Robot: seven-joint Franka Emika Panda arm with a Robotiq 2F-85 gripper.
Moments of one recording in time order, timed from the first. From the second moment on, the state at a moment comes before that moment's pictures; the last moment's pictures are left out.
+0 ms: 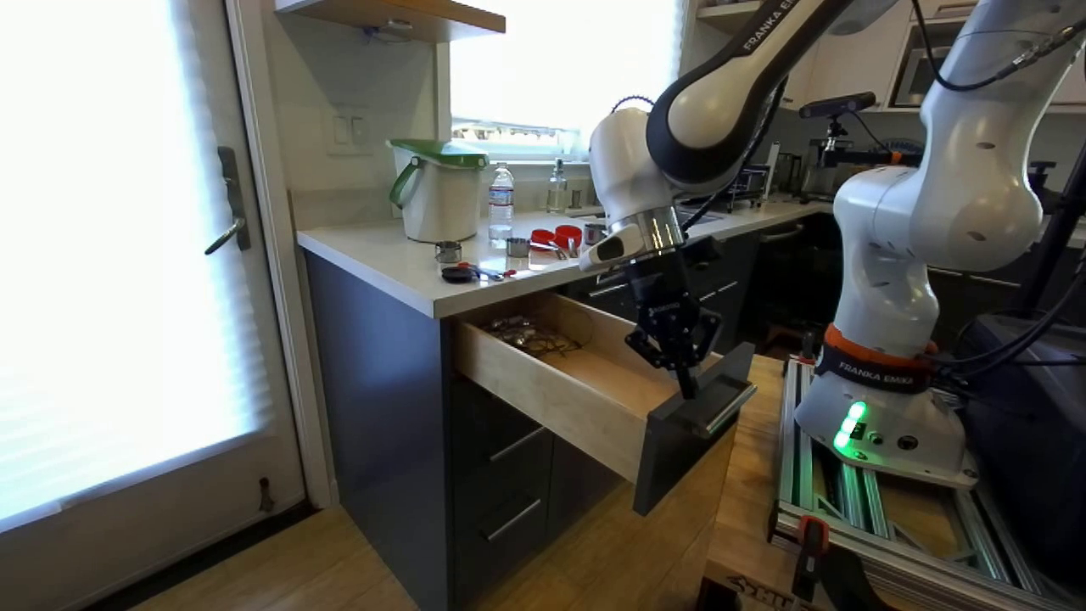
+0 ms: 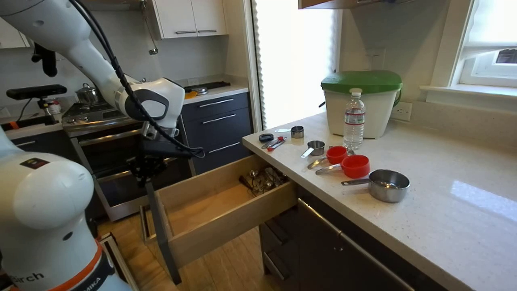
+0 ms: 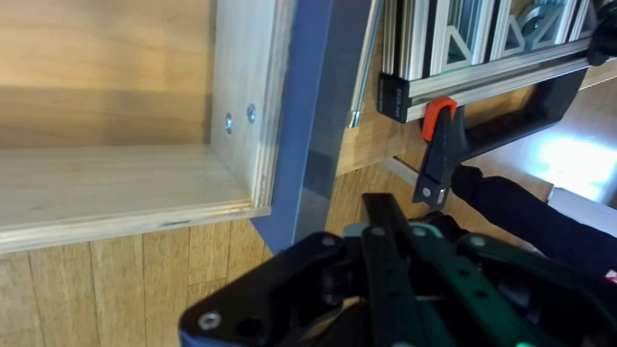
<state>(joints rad) 0.48 -0.23 0.09 -2.75 0.51 2.14 -1.27</state>
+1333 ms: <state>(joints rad) 0.37 -0.12 0.18 -2.72 0.52 2.15 -1.32</state>
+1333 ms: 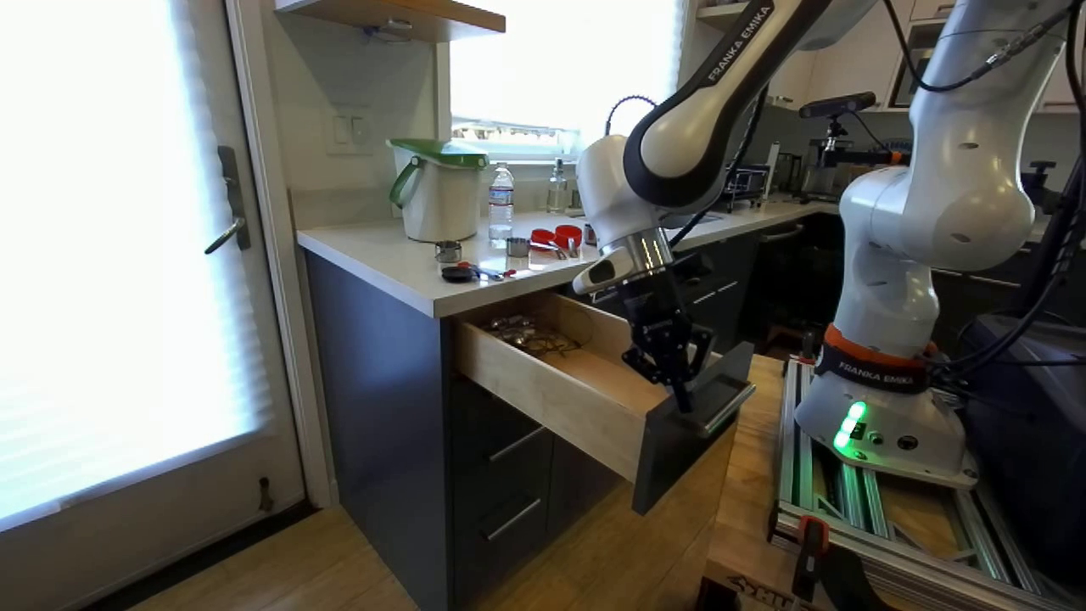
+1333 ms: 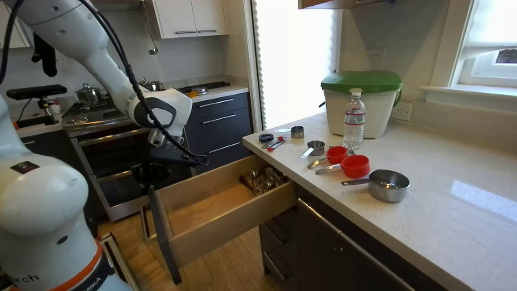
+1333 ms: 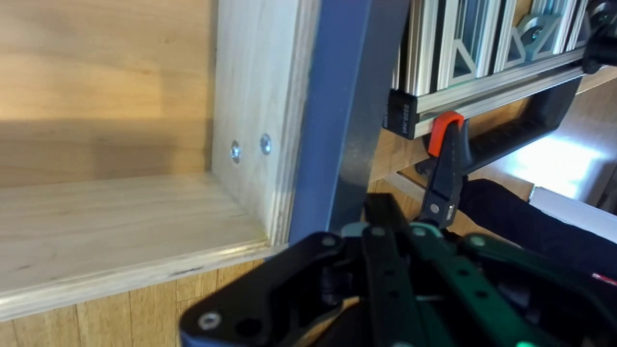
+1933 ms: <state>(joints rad) 0.35 -0.12 0.20 -2.73 0.47 2.32 -1.24</state>
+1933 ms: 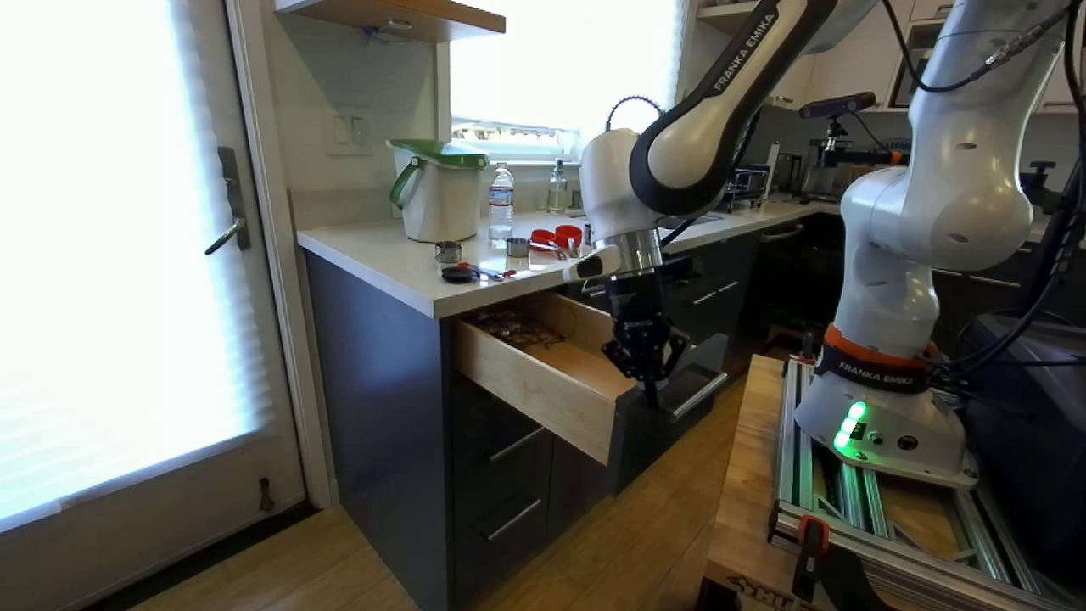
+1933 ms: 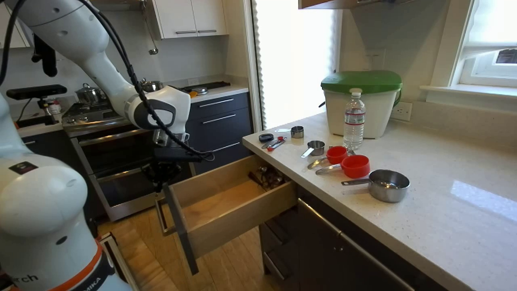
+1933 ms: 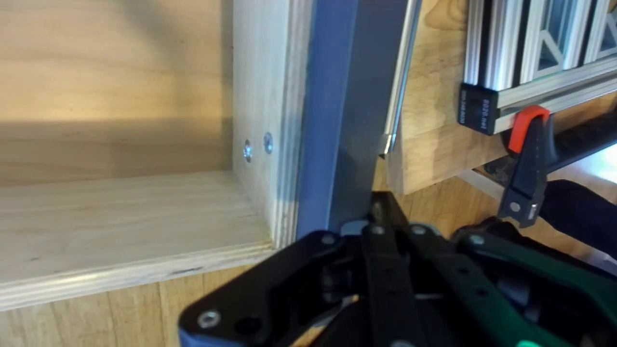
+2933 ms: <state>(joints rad) 0.18 -0.06 0.20 -2.74 -0.27 2.80 -0.36</state>
